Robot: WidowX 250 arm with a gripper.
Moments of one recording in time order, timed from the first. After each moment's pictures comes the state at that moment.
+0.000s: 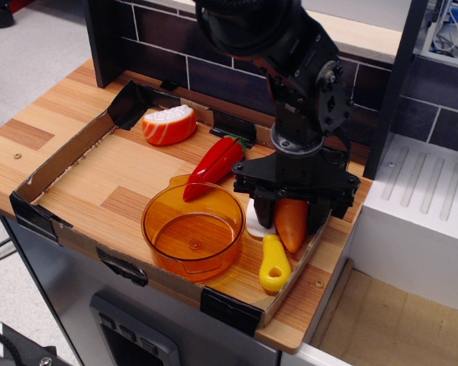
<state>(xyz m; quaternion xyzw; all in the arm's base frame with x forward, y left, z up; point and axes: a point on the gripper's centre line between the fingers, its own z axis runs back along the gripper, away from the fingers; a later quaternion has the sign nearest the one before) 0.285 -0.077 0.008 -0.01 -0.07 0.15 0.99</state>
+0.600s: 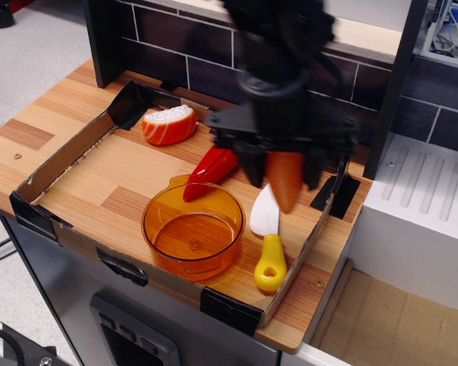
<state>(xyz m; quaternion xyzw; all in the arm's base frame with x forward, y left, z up) 0.261 -0.060 0.088 -0.06 -0.13 0.15 0.98</state>
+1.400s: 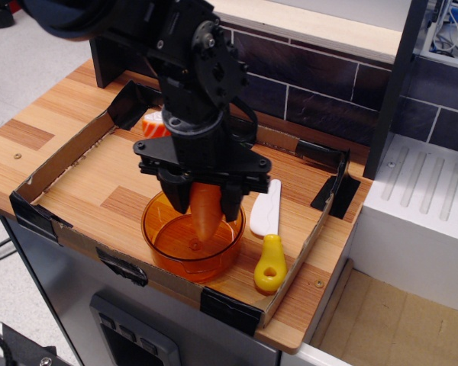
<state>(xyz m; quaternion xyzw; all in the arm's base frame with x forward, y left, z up) 0.240 0.002 0.049 0.00 -0.10 0.15 0.98</state>
